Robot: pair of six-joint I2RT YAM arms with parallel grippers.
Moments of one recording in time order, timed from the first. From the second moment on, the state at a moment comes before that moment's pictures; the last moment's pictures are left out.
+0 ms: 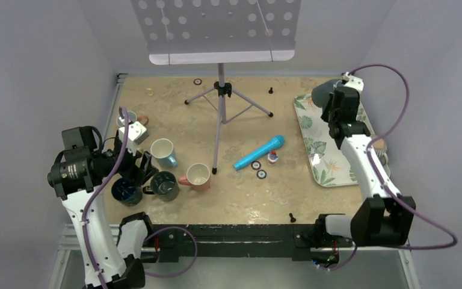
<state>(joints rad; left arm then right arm) 0.34 0.86 1.31 -1.47 0.76 0.80 0.01 1.34 1.07 -0.31 0.33 0.26</state>
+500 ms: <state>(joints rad) 0.34 0.87 1.75 -1.53 1.22 0.52 0.10 0.82 1.18 -0.29 0.02 0.39</state>
